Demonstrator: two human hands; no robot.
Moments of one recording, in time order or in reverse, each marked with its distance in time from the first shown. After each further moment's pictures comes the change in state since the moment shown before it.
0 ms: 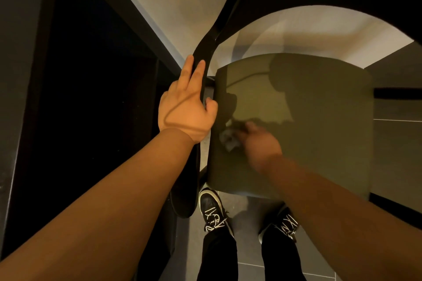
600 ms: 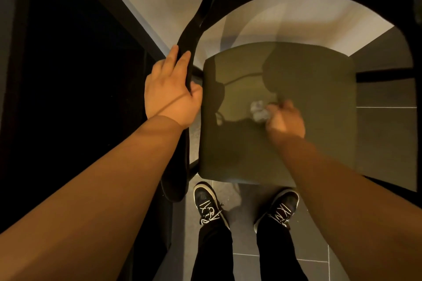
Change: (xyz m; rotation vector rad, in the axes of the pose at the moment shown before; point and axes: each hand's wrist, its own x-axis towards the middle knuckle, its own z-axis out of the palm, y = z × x) left_hand -0.002 0.004 -0.002 0.036 0.105 -0.022; right_hand -0.021 0.077 -0.012 -0.076 0.336 0.378
